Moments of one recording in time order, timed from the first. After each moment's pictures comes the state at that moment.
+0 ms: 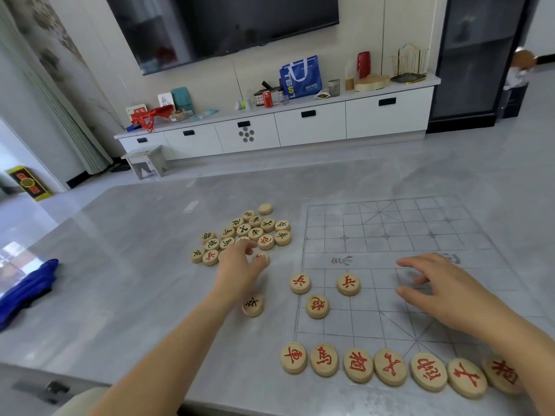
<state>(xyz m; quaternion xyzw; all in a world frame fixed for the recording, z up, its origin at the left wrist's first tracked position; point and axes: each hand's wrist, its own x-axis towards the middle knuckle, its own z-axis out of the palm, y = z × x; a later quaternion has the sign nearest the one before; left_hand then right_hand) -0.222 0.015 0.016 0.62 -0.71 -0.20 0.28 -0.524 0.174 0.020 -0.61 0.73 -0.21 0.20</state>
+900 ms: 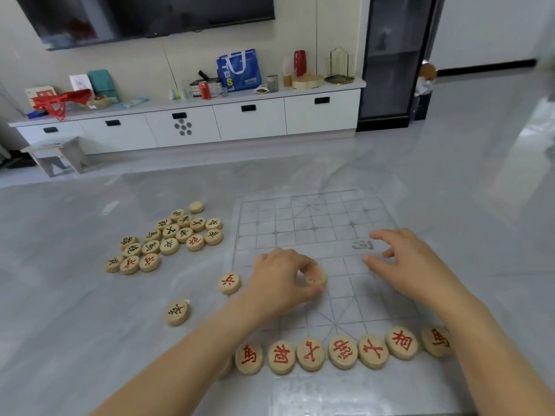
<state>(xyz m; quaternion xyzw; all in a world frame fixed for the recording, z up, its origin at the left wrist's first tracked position) -0.365 0.094 0.025 0.36 -0.91 -0.17 0.11 -0.565 0.203 0.041 -0.51 0.80 -0.27 0.15</state>
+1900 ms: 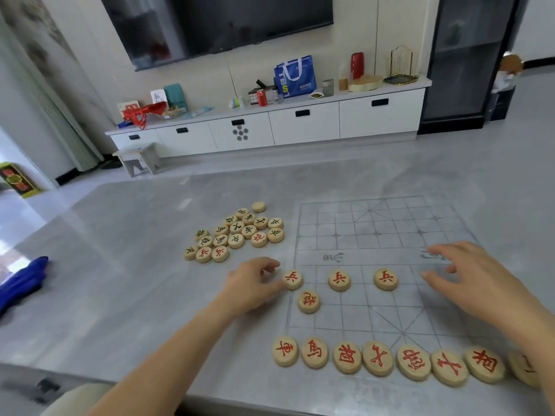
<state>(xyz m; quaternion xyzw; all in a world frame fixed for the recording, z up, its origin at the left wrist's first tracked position) -0.233 0.044 0.013 0.56 -0.78 -0.26 0.09 -0.551 0.195 0.035 -0.55 0.80 -0.20 0.12</state>
